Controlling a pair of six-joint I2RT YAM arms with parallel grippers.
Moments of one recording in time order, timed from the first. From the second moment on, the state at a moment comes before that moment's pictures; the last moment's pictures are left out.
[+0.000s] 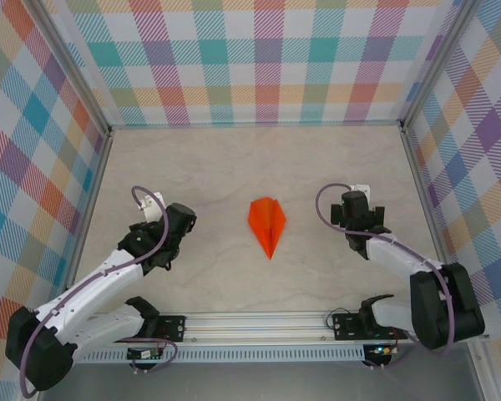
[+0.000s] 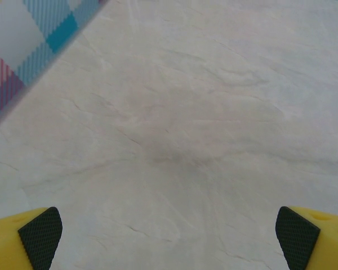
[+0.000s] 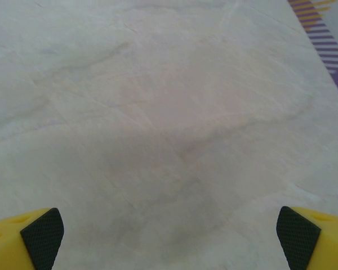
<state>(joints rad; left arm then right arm) -0.59 0.95 0.69 -0.68 -0.81 -0.73 0.25 1.26 0.49 0.04 0.44 0.13</state>
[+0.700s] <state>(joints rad) -0.29 1.26 0.49 0.13 -0.74 -0.28 0.01 1.53 0.40 0.67 -0.06 0.03</state>
